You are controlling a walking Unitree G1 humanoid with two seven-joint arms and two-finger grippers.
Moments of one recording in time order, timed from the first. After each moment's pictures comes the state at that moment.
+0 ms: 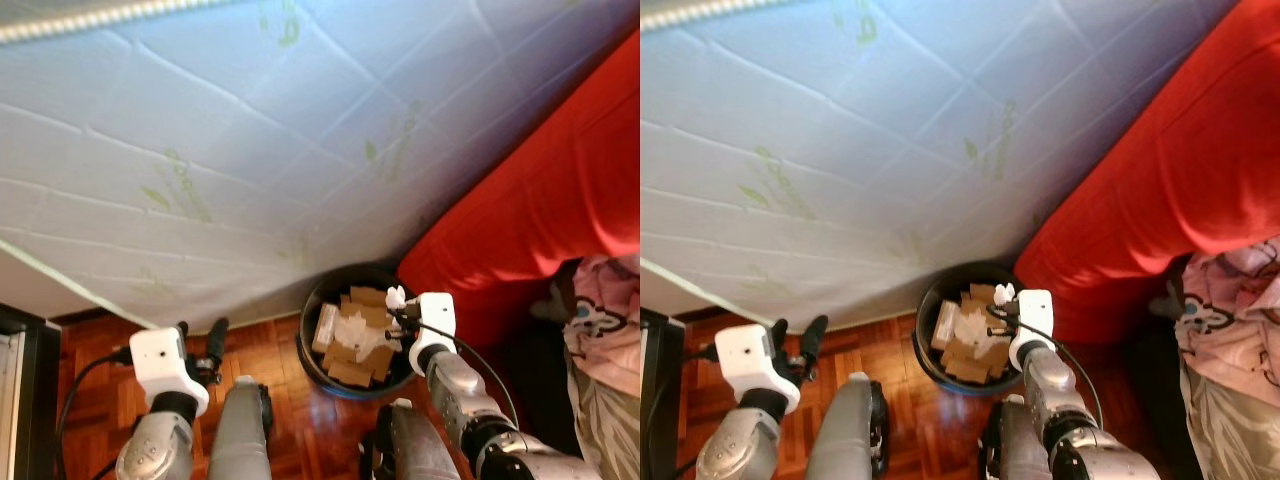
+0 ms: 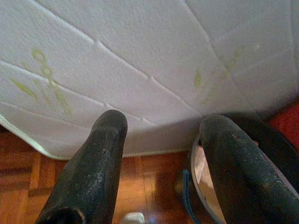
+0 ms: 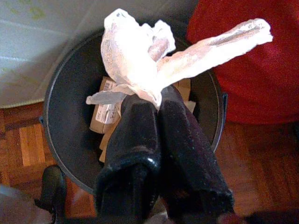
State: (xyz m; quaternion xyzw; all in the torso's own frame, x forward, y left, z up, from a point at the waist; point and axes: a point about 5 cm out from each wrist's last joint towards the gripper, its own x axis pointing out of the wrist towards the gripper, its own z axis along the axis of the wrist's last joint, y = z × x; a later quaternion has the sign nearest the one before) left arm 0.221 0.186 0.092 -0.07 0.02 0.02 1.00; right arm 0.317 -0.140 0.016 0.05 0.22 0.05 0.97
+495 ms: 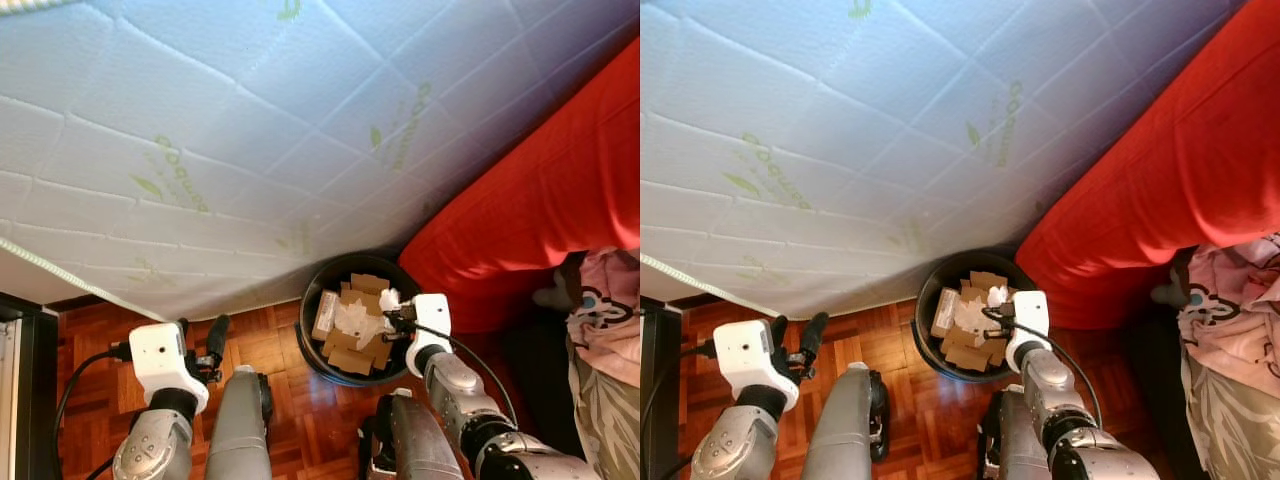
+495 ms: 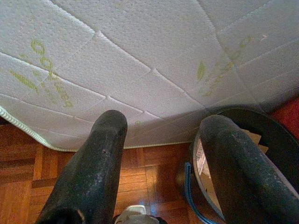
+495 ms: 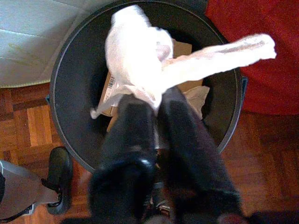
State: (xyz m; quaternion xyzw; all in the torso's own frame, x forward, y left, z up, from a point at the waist) left arm 0.219 0.186 0.102 -0.07 0.02 0.02 1.00; right arm 0.317 -0.137 0.017 0.05 0.23 0.08 0.97
